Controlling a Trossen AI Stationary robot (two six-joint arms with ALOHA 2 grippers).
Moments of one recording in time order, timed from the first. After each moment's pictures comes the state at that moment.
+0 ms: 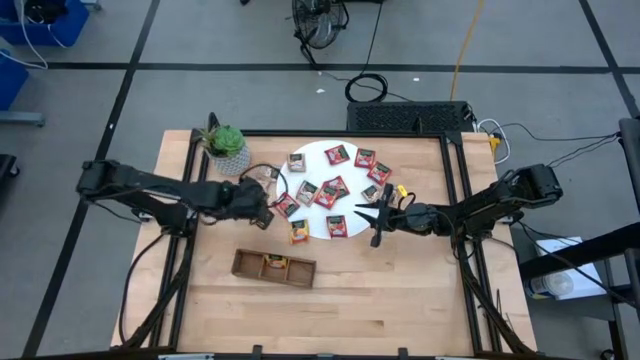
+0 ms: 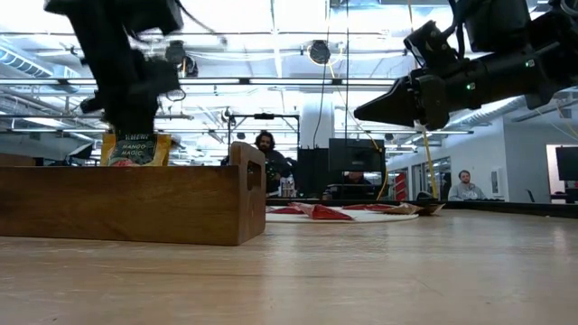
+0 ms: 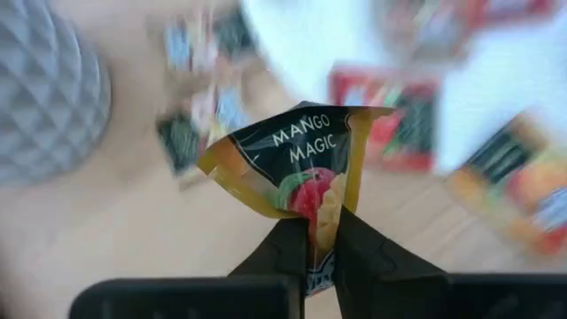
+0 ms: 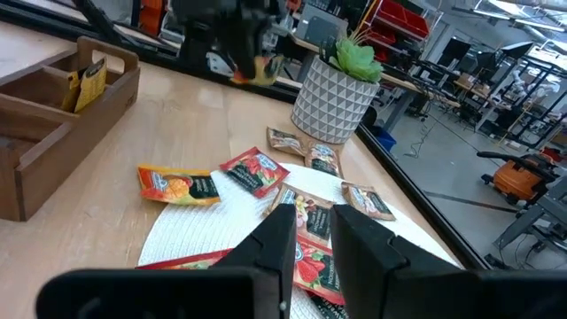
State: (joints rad) left arm -0.07 1.24 0.79 -0.80 -0.47 -0.94; right arm 0.13 1.43 0.31 0.97 0.44 -0.30
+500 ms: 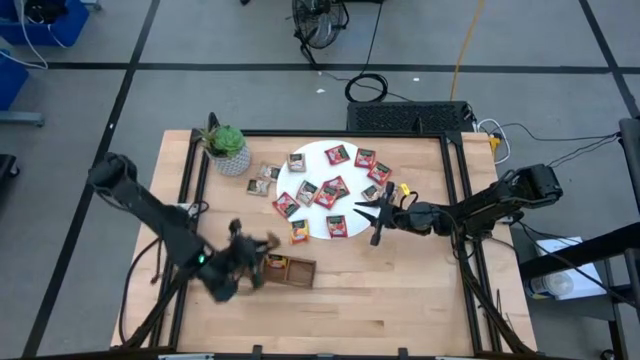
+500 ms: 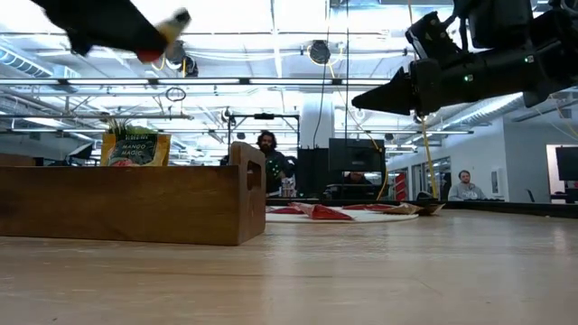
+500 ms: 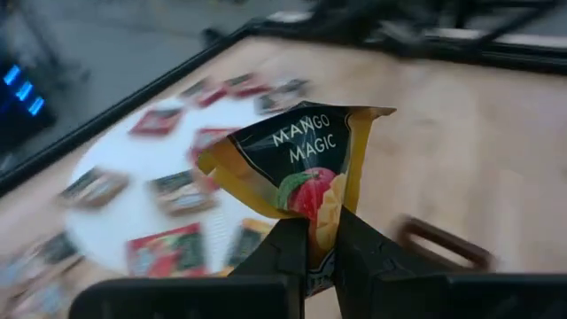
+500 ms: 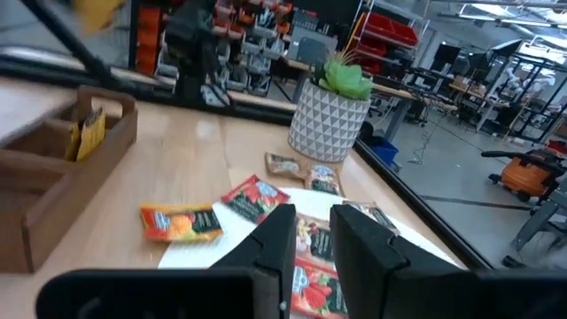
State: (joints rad) left arm -0.74 1.34 0.80 -0.32 -1.03 -0.75; right arm 0.13 1.43 0.31 1.04 0.44 -0.23
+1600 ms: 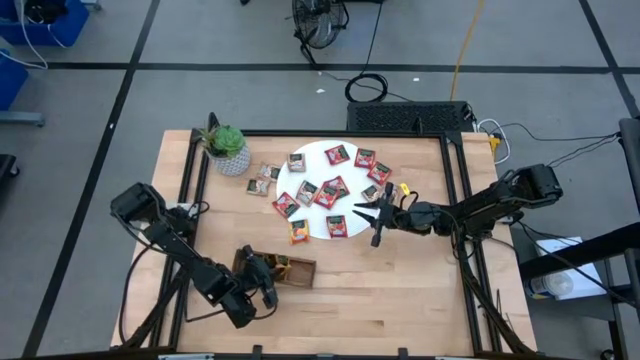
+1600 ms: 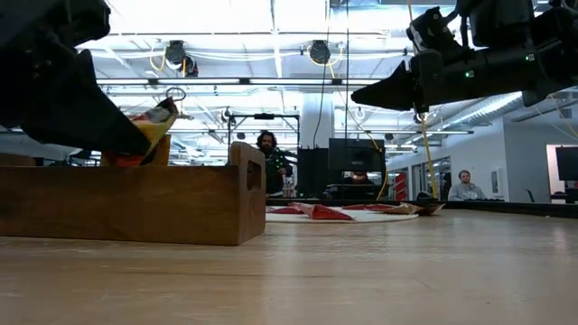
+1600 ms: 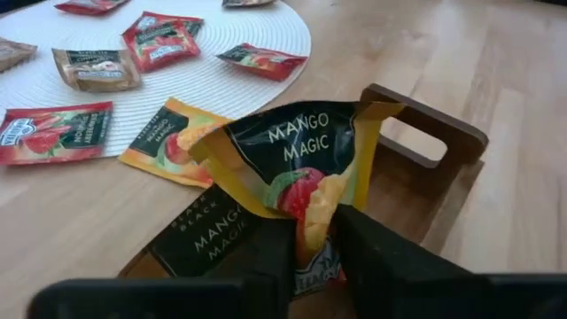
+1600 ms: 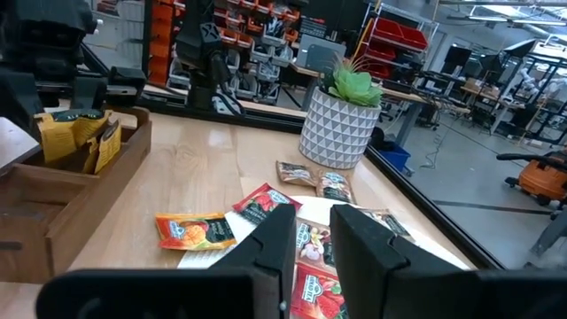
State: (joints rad) left arm -0.78 1.73 0.80 -0.15 -0.97 -1.11; right arm 0.13 1.43 0.31 1.05 0.41 -0.21
